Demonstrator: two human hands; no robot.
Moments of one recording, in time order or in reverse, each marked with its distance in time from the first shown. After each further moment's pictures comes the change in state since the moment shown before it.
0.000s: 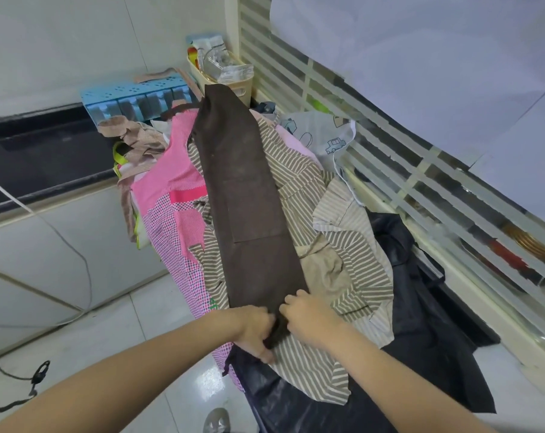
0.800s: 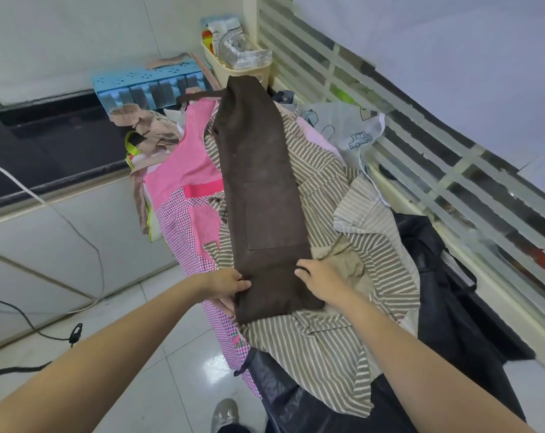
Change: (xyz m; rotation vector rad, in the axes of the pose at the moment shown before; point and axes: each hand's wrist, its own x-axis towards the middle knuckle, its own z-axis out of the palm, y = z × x) left_hand -0.014 -0.091 -0.023 -1.091 0.033 -0.375; right_hand 0.068 0.035 -0.009 0.669 0.010 0.382
